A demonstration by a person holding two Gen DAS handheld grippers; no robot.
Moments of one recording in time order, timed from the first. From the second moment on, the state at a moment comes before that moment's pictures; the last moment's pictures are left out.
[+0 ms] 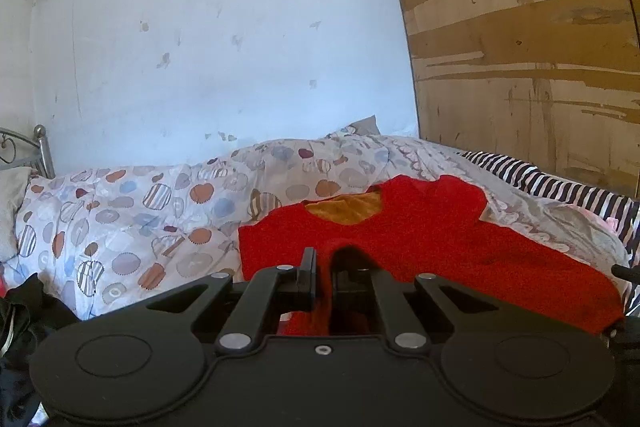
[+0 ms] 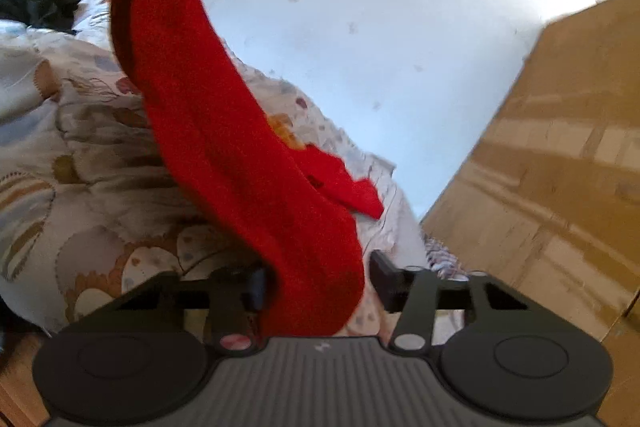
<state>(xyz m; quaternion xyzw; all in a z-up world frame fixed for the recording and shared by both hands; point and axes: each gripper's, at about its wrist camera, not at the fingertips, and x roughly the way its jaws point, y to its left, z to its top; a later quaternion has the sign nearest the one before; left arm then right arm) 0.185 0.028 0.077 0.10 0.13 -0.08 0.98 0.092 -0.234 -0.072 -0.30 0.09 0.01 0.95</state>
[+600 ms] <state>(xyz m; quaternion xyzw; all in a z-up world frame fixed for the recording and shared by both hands) 0.060 0.038 0.054 0.07 0.10 -0.09 0.99 0.006 -0.266 -0.005 -0.30 -0.01 0.02 0.95</state>
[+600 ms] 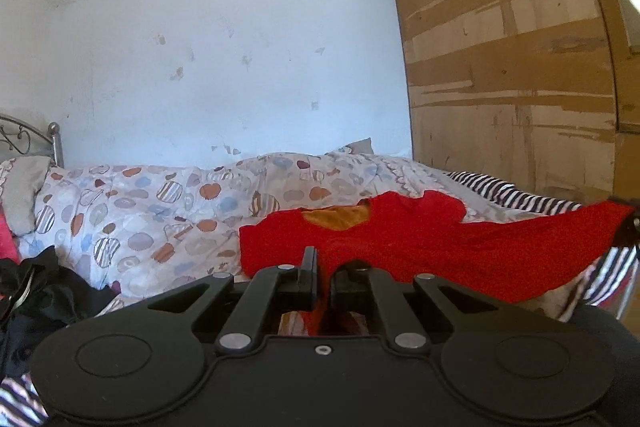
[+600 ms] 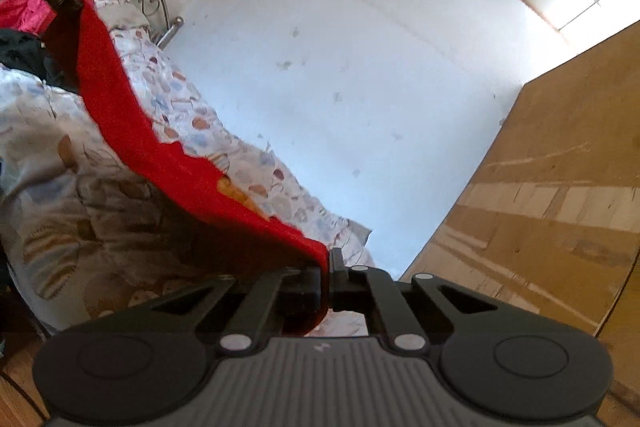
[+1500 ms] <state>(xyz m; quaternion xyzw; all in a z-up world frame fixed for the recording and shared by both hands) 0.197 0.044 0.144 0.06 0.14 -0.10 0.98 0.165 -0.289 0.107 -0.24 0.00 0.07 0.97</state>
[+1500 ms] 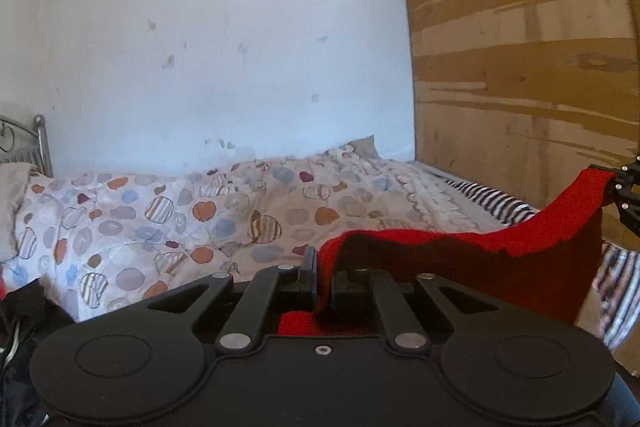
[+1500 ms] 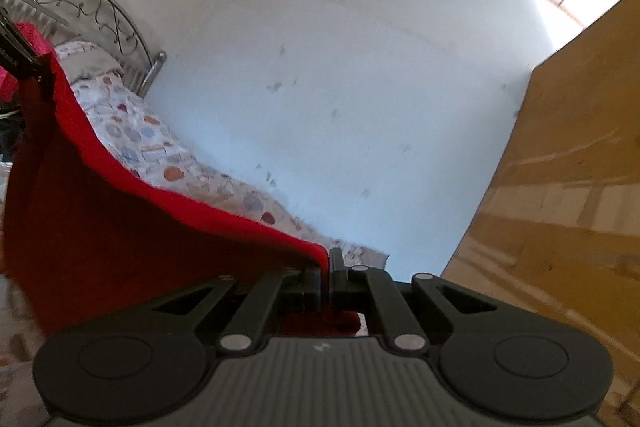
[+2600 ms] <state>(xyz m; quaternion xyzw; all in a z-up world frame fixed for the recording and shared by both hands) 0.486 0.091 0.010 -0.11 0.36 -0.04 0.93 0.458 -0.301 -0.009 -0.12 0.24 0.13 0.95</state>
